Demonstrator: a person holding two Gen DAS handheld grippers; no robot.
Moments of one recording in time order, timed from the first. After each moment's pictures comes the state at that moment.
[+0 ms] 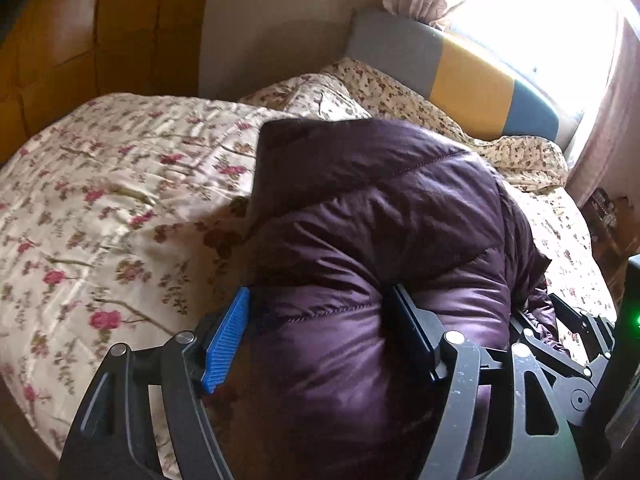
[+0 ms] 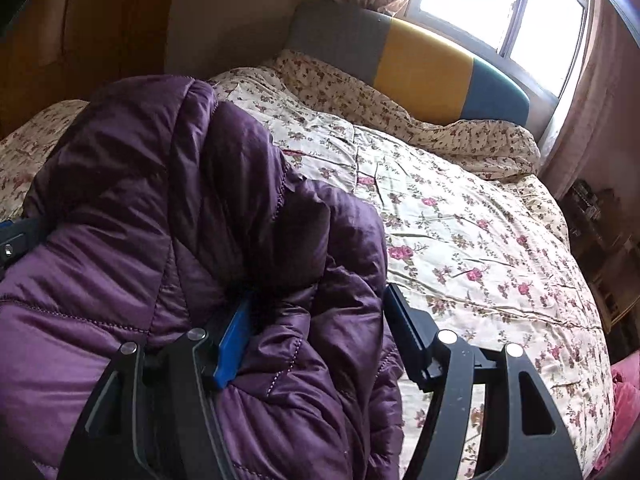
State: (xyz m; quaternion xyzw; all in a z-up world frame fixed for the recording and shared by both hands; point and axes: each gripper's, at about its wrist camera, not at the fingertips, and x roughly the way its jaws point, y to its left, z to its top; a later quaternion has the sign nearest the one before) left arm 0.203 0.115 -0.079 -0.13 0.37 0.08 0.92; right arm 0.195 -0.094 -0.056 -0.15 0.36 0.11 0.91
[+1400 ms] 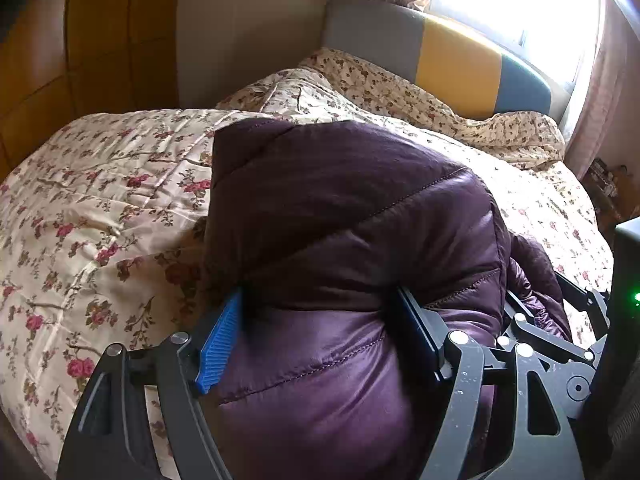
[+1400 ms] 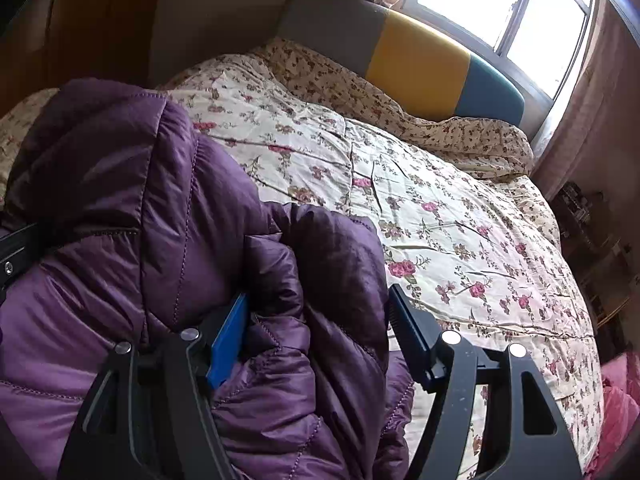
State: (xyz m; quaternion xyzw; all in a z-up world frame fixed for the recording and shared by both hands) left arm 0.245 0.106 -0.094 -0.09 0.39 0.06 0.92; right arm 0.230 -0.079 -0.071 -0.16 0.37 0.08 0.91
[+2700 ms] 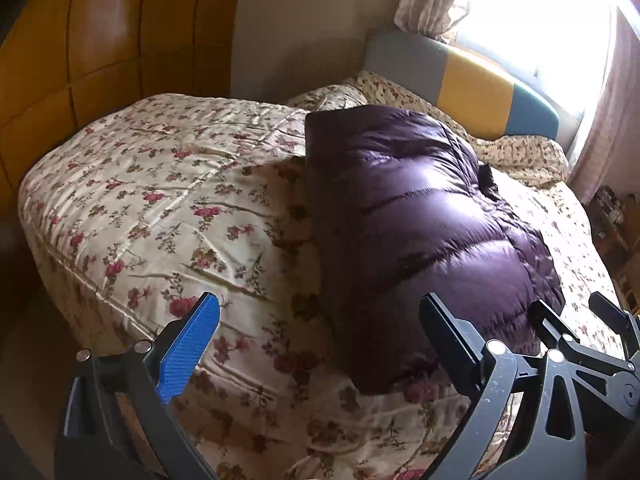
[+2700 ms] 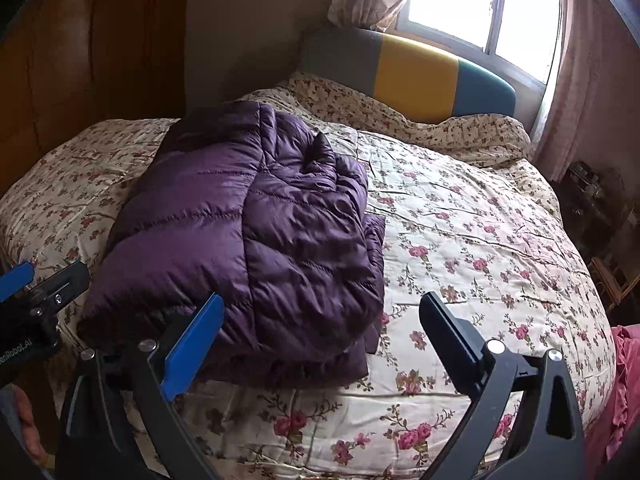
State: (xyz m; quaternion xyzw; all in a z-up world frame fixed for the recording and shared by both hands) left arm 0.053 0.084 -0.065 -0.12 0.36 0.12 0.92; right arm 0.034 -0.138 -0.009 -0.10 0.35 0.14 0.92
